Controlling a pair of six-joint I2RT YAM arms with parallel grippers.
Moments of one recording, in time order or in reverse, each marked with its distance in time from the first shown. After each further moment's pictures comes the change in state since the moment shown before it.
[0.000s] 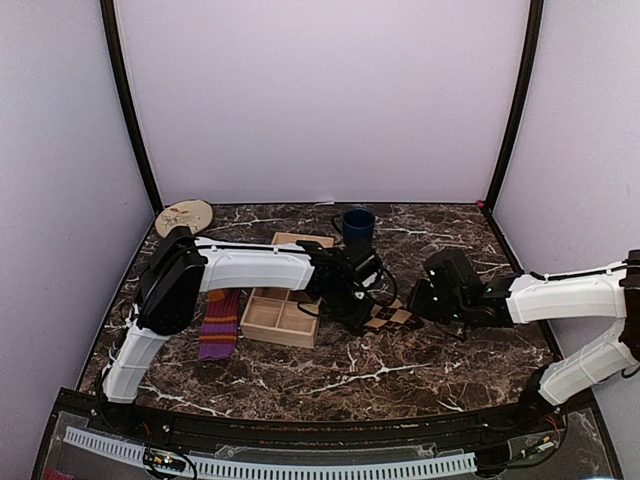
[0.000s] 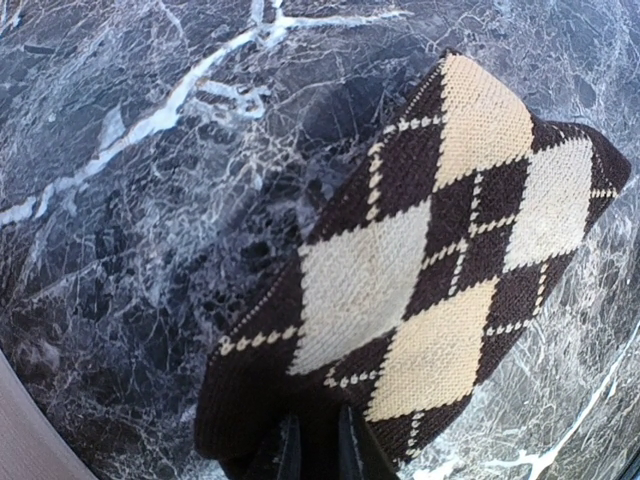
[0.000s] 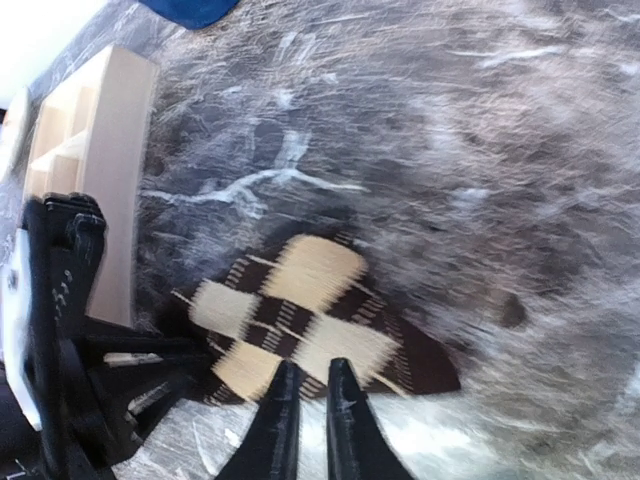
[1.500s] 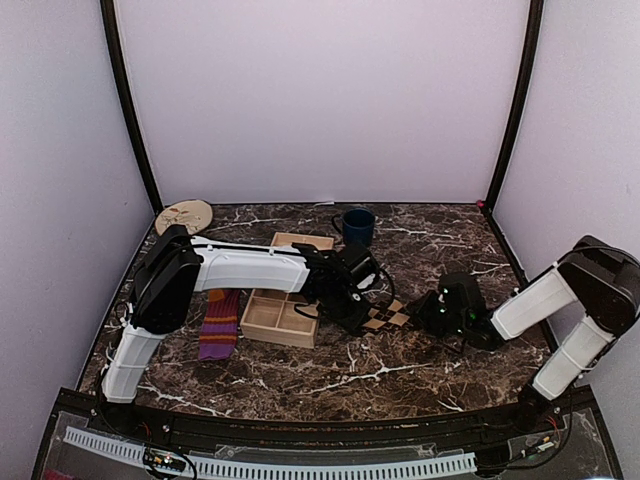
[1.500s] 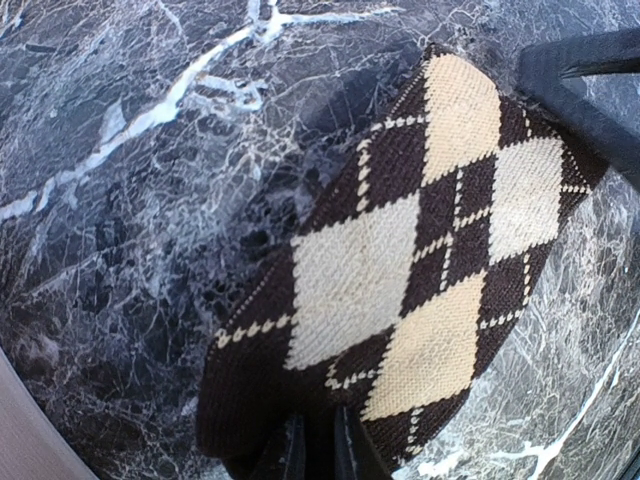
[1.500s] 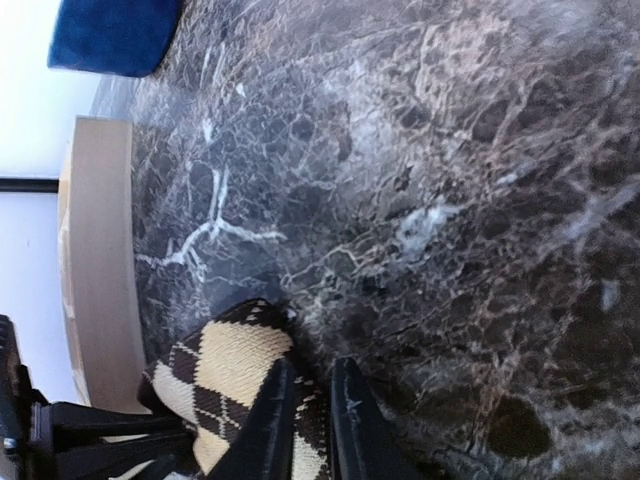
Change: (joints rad) left arm 0.002 -0.037 -0.076 0.049 0.004 0.019; right arm -0.174 0.296 -0.252 0.723 -0.217 0.189
